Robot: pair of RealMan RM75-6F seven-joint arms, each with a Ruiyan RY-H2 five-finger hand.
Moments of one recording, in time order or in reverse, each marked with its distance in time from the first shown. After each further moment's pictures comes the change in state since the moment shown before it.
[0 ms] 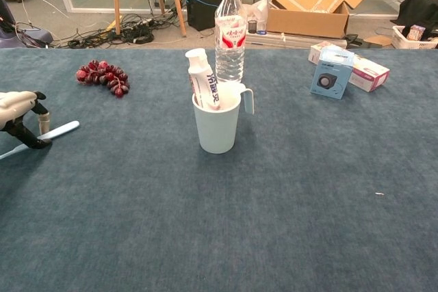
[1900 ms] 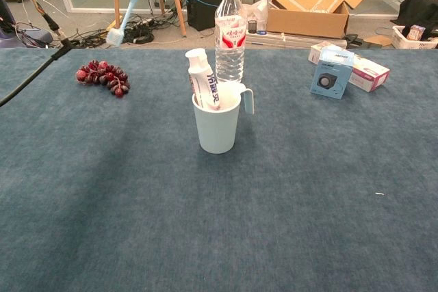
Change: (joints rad) left arm -0.180 0.281 -0.398 -0.611 -0.015 -0.006 -0.393; right arm -0.003 0.008 -0.001 -0.002 -0.009 0.007 0.017
